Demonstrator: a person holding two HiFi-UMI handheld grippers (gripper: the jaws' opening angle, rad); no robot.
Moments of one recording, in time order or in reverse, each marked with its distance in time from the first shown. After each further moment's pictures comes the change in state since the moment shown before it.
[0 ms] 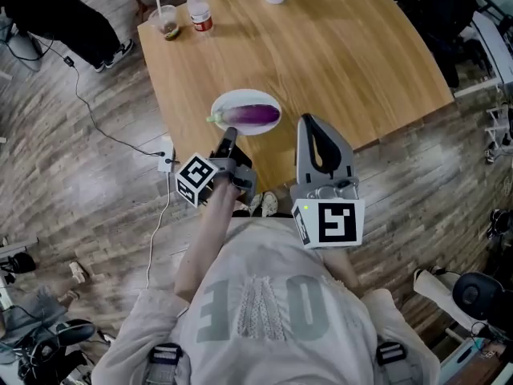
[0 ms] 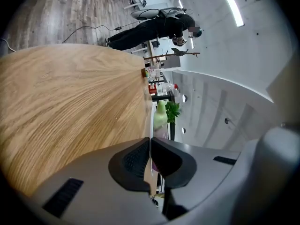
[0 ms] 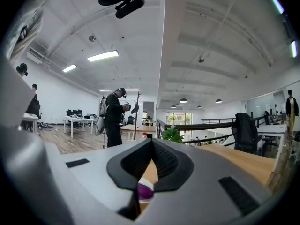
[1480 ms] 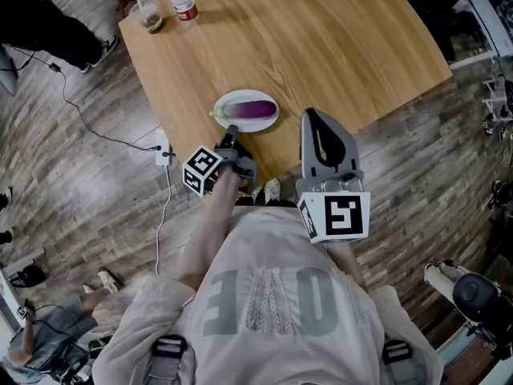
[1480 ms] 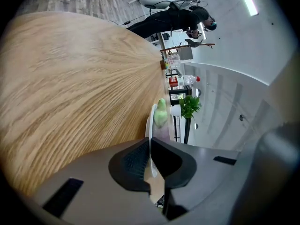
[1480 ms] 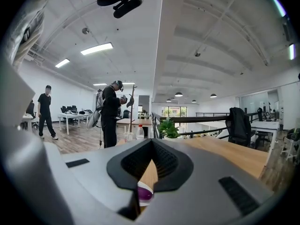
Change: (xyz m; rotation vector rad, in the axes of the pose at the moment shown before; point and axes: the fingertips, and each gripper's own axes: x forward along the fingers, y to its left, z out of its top) left arm 0.015 0.078 -0.009 -0.032 0.078 0.148; right arm -0.003 -0.003 -0.028 0.024 0.087 -0.063
